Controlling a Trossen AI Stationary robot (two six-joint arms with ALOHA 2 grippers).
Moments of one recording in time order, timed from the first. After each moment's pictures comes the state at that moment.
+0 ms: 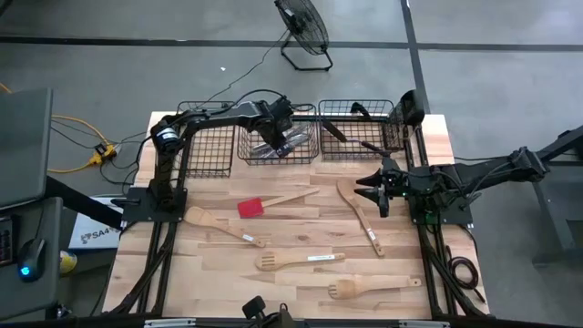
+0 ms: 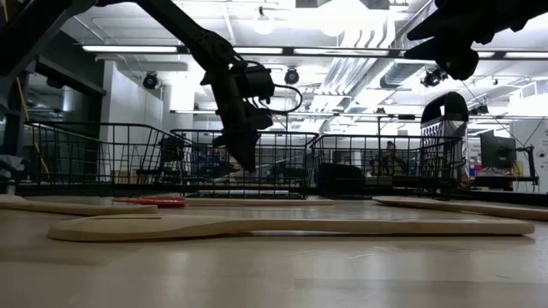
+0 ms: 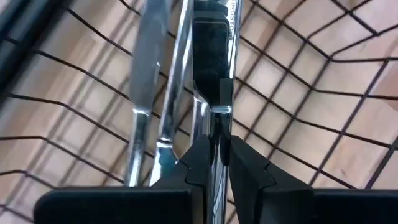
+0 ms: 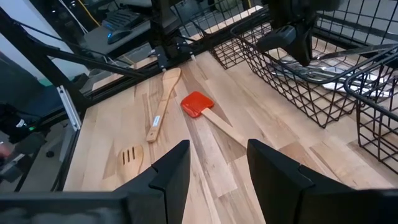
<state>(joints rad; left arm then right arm) 0.55 1.98 1.51 -0.69 0.05 -0.07 0.20 0.65 0.51 -0.21 0.32 0.52</state>
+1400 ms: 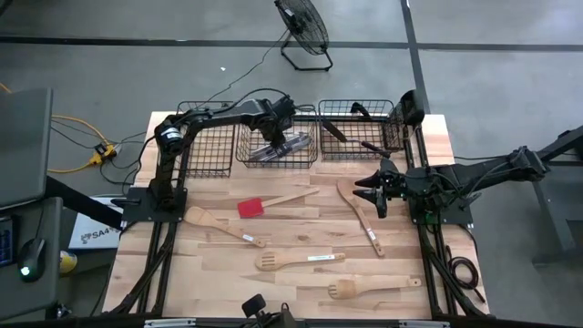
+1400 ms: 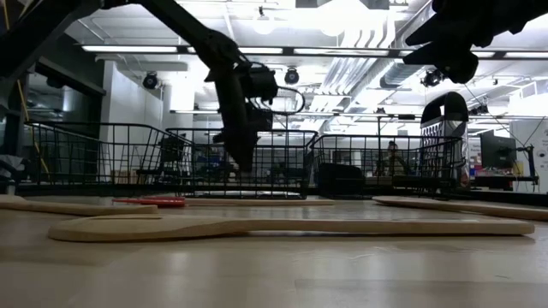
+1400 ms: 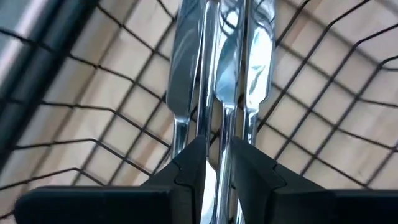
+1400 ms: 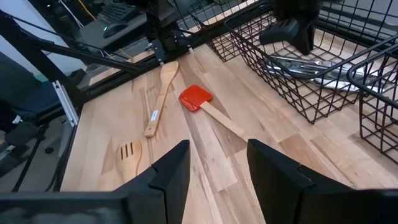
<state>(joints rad) 0.55 2.00 1.59 -0.79 -0.02 -0.02 0.20 0.68 0.51 -0.21 0.31 0.55</state>
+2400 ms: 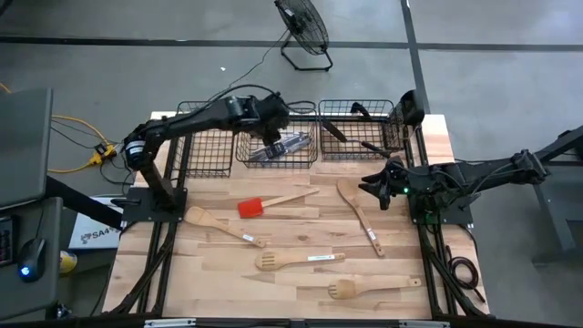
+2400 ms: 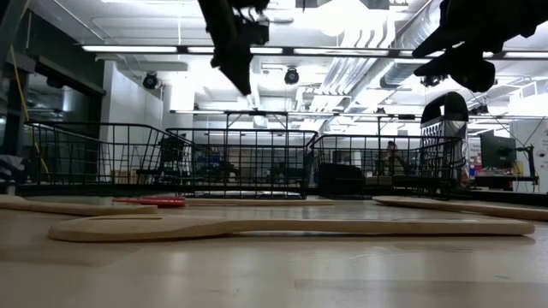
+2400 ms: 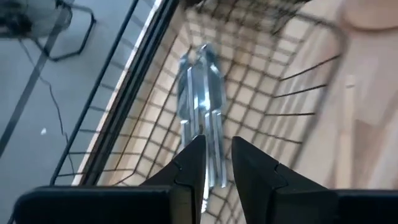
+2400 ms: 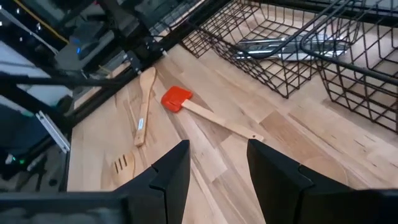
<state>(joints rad) 0.36 1.70 1.71 -1.01 -0.23 0.02 0.18 0.60 0.51 -0.35 0.36 0.76</state>
